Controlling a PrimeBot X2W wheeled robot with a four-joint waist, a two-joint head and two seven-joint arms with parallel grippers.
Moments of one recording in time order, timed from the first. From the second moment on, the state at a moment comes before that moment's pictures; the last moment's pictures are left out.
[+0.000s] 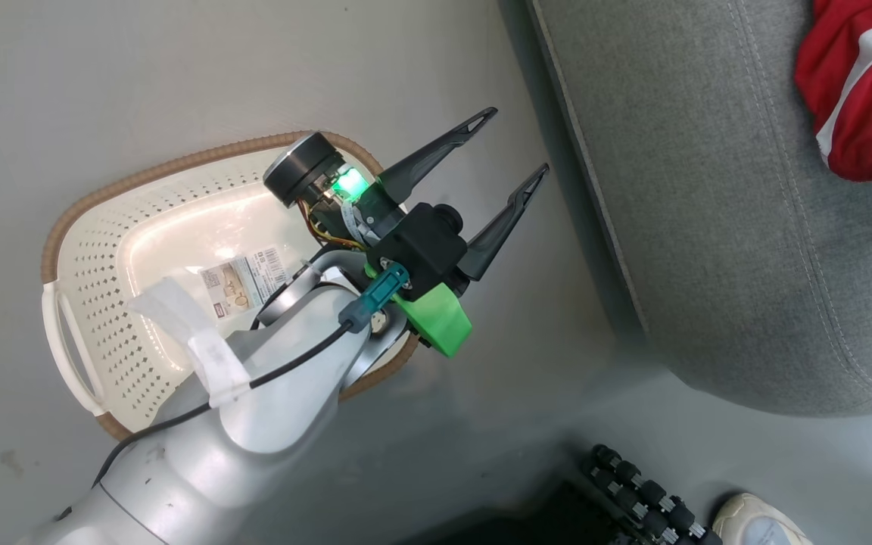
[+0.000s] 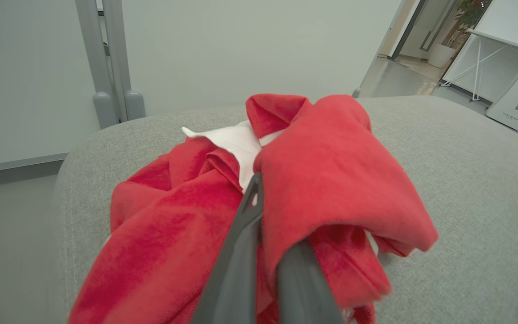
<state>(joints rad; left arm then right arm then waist) -0.82 0.16 -0.84 0.36 -0.20 -0.10 -0.25 -0.69 -0.19 -0.41 0.39 0.16 0.13 -0.26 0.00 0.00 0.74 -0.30</state>
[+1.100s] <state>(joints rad) -0.48 0.20 -0.47 0.25 -0.30 0.02 -0.26 -0.34 -0.13 -0.23 0.16 0.10 0.13 -0.26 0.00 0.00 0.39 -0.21</state>
